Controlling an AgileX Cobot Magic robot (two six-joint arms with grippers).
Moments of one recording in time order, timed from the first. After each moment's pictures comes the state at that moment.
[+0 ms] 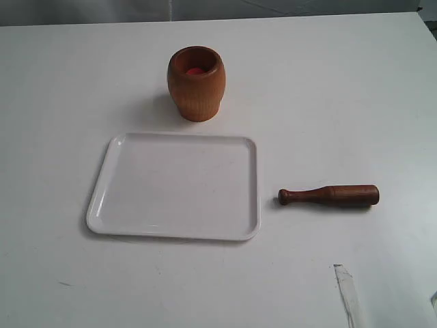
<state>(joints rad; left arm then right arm) 0.02 0.00 0.00 0.07 0.44 0.35 0.12 0.00 0.00 0.28 0.01 -0.05</state>
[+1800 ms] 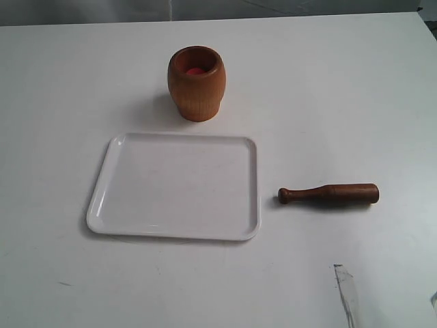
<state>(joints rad) 0.02 0.00 0.00 0.07 0.44 0.35 0.12 0.43 -0.68 -0.04 0.30 -0.15</state>
